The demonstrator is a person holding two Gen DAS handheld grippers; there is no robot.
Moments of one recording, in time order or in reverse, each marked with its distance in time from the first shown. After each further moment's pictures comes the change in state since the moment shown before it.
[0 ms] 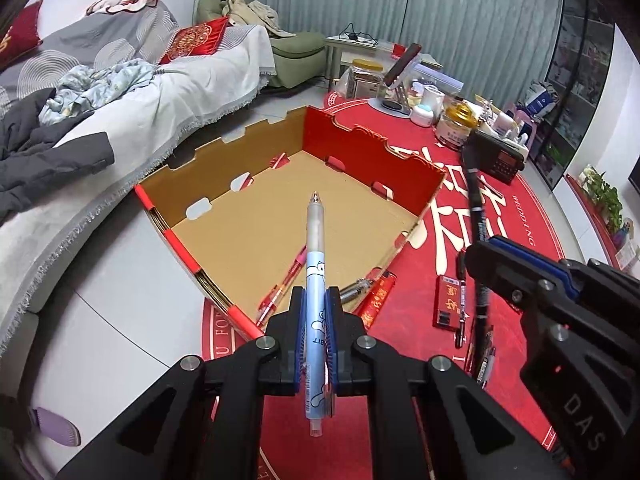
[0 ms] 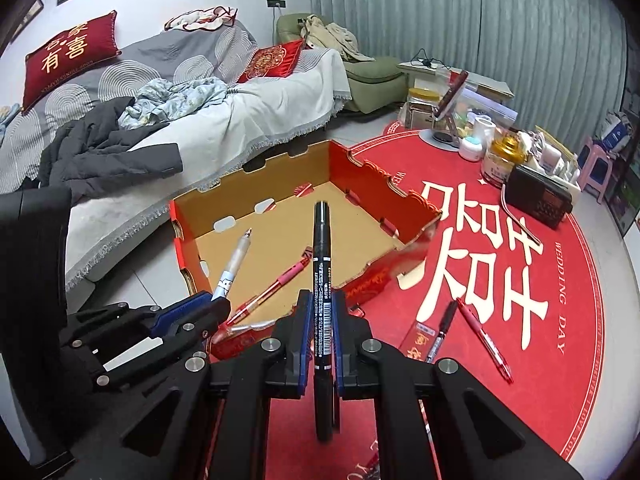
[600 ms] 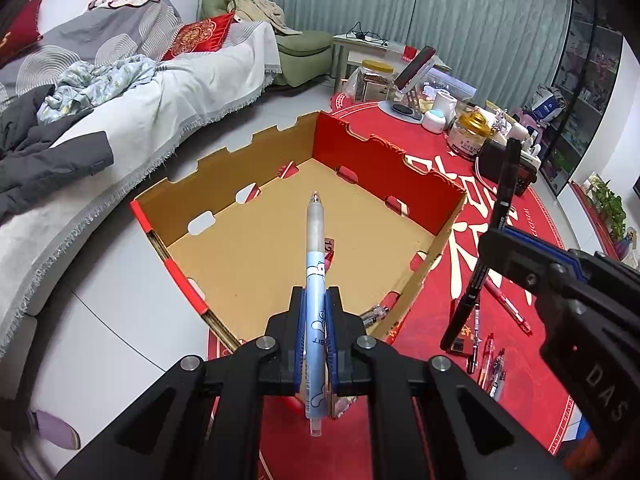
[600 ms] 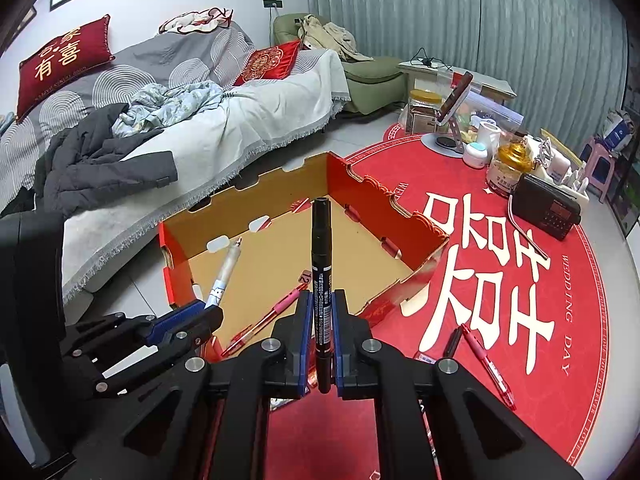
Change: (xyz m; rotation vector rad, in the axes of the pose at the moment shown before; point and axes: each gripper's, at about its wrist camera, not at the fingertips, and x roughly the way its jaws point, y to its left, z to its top) left arm 0.022 0.012 0.025 -0.017 0.013 0.002; right arm 0.023 -0.005 0.029 0.017 0.006 0.005
